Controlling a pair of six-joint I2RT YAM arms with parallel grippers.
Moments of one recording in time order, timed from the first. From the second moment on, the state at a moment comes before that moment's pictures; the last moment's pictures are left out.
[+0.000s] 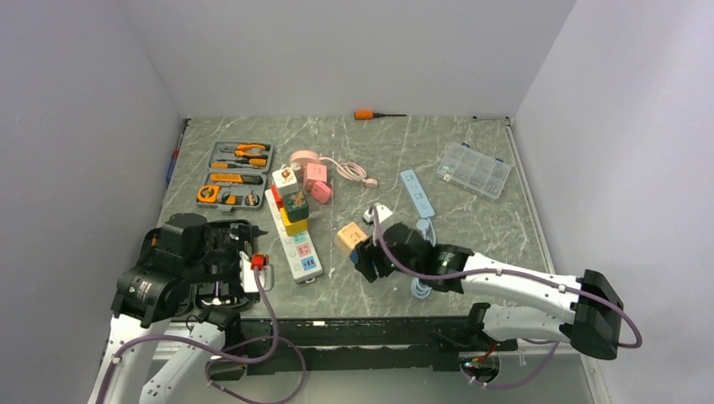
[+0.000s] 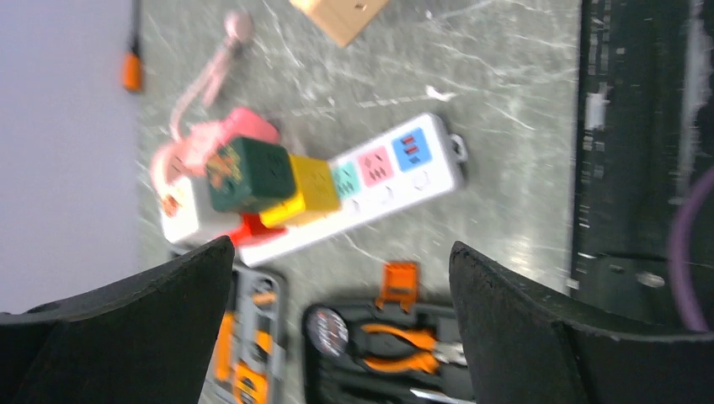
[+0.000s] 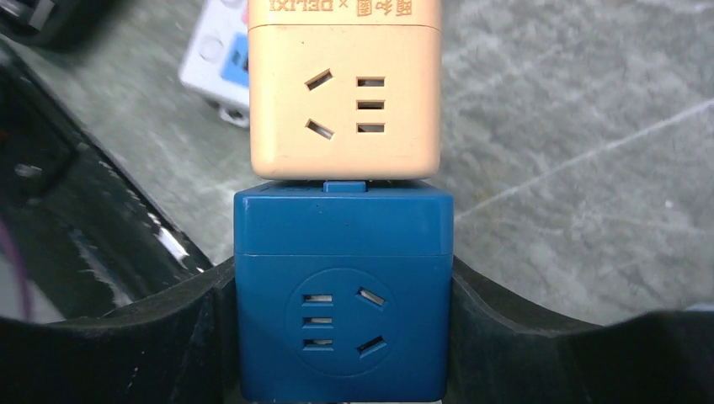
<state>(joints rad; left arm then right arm) -0.31 0.59 1.05 -1.21 0.62 1.17 1.11 1.09 0.67 -0.24 0.21 0.35</state>
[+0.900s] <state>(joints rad) -0.79 0.72 0.76 -0.49 0.46 1.48 0.90 1.22 1.02 -0.37 -0.51 0.23</state>
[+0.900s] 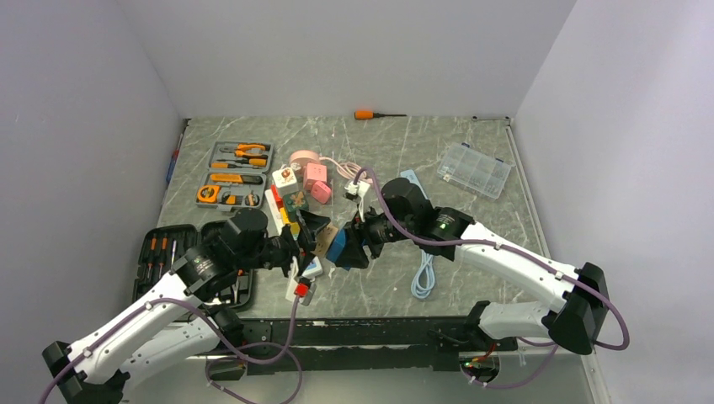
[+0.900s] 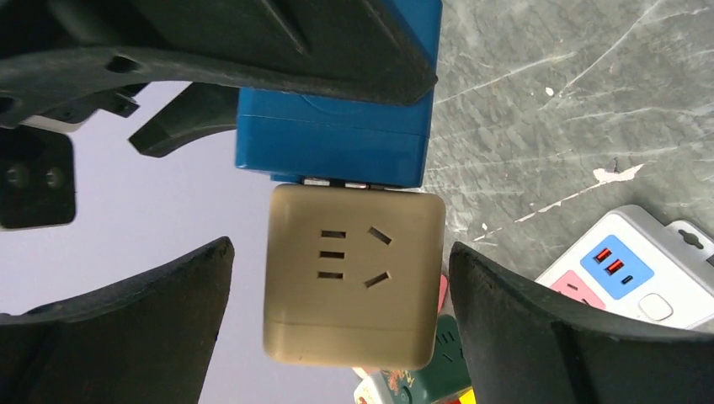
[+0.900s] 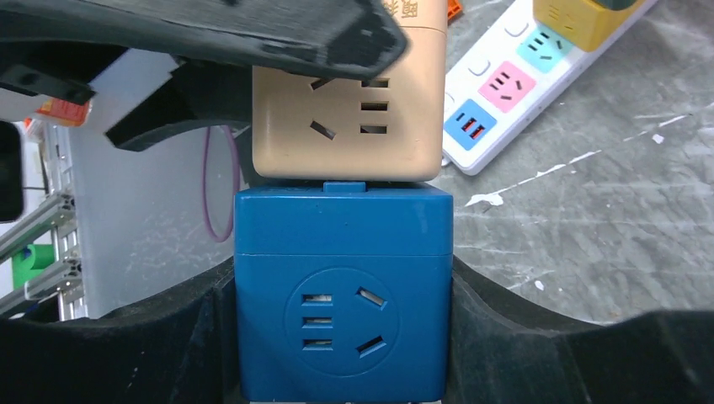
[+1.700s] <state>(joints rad) -0.92 0.77 0.77 -0.51 0.29 1.52 0.91 1.22 1.02 -0.36 -0.58 0.23</state>
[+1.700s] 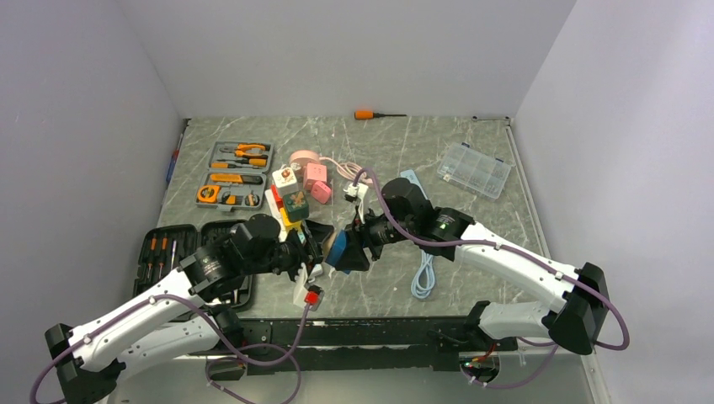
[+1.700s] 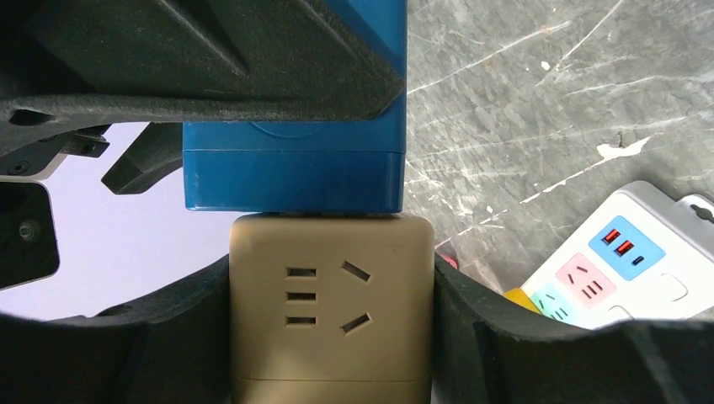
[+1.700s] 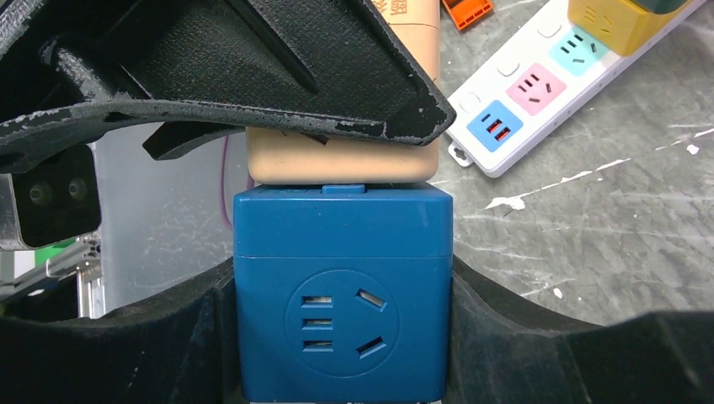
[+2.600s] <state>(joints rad) -0.87 0.85 0.76 -0.44 0.30 1.63 0.90 1.00 0.85 -0.39 -0.46 0.25</state>
